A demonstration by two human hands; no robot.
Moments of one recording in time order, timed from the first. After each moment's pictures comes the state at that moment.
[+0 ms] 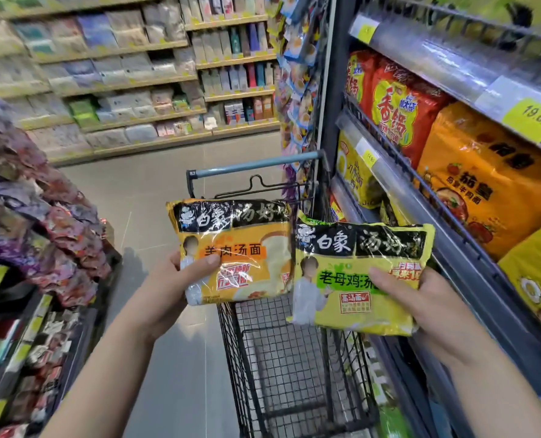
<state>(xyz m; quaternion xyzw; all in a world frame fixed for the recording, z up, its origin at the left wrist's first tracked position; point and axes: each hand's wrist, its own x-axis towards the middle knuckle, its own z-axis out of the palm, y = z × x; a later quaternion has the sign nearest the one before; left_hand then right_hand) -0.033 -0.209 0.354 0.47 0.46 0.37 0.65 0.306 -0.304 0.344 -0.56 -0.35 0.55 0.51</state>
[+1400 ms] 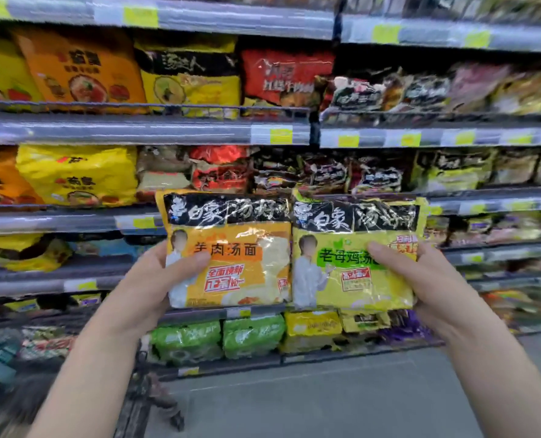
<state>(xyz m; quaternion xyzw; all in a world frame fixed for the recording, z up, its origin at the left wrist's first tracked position) 0.034 -0.554 0.433 0.65 -0.03 -0.08 0.75 0.004 -0.903 0.443 -0.70 0.08 -0.01 0.71</state>
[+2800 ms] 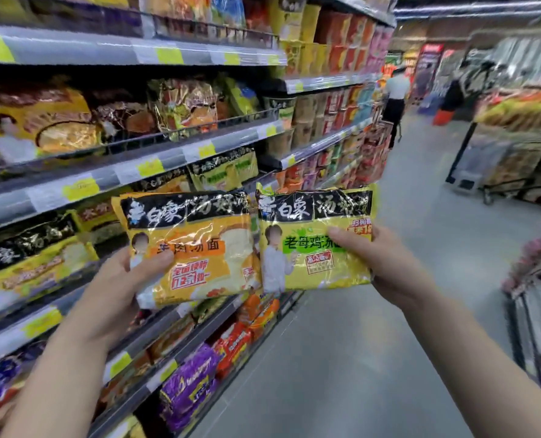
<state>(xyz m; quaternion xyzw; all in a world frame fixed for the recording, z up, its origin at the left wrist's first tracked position) 0.159 -1.317 0.452 0.59 -0.25 -0.27 0.72 -0.077 -1.566 0.469 -0.64 0.23 -0.28 0.67</state>
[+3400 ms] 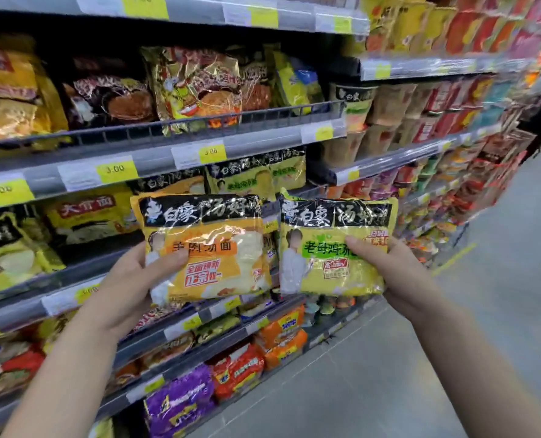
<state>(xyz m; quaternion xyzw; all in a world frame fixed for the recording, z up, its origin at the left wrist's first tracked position) 0.226 -1.493 0.413 0.64 -0.17 -0.19 0.72 0.069 -1.815 0.411 -0.64 0.21 -0.17 0.72</state>
